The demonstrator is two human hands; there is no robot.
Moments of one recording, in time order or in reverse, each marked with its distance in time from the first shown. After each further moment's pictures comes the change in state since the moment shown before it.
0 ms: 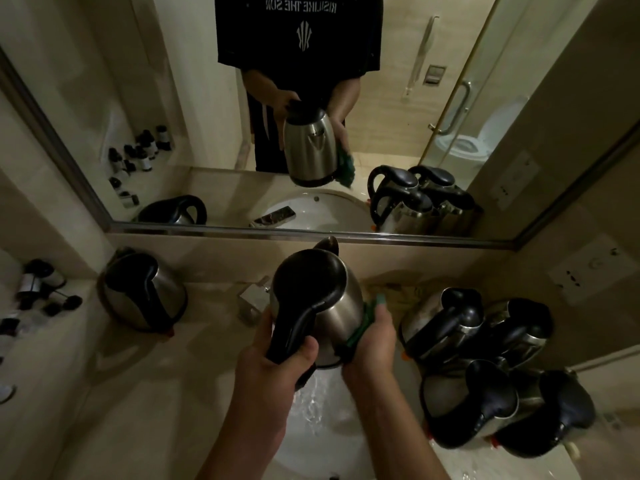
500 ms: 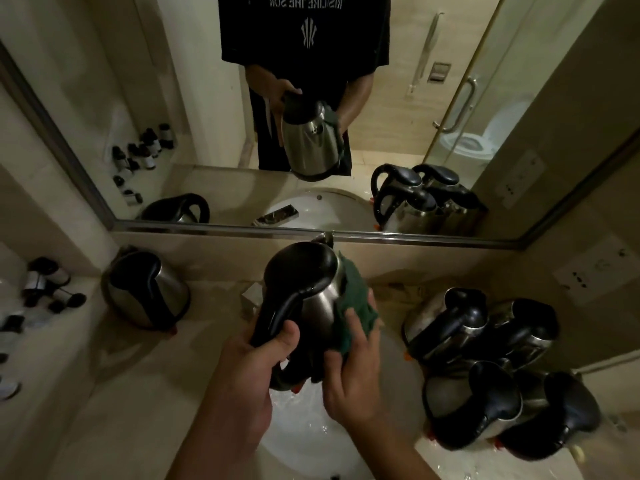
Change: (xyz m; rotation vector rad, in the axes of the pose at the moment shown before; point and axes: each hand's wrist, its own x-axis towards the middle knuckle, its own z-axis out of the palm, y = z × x) left_hand 0.002 0.027 -0.009 -0.123 -0.050 -0.075; right_hand -0.012 0.037 -0.047 -0.911 -0.378 -1.291
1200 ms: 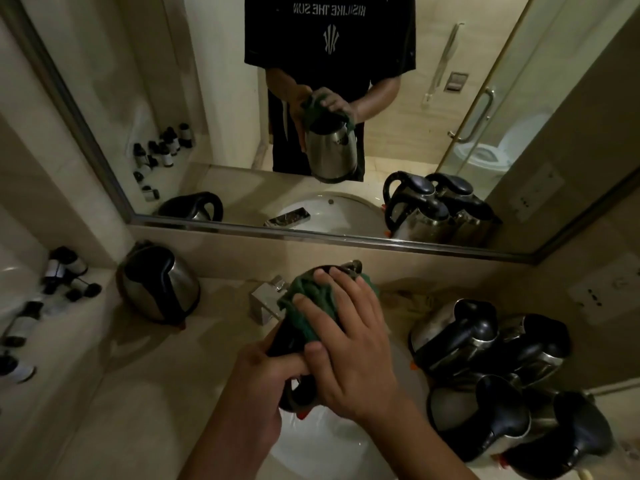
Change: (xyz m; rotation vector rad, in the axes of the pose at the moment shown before) left_hand -0.009 0.004 0.000 0.096 -0.073 -0.111; right_hand 0.058 -0.056 -0.028 -0.330 -0.263 -0.373
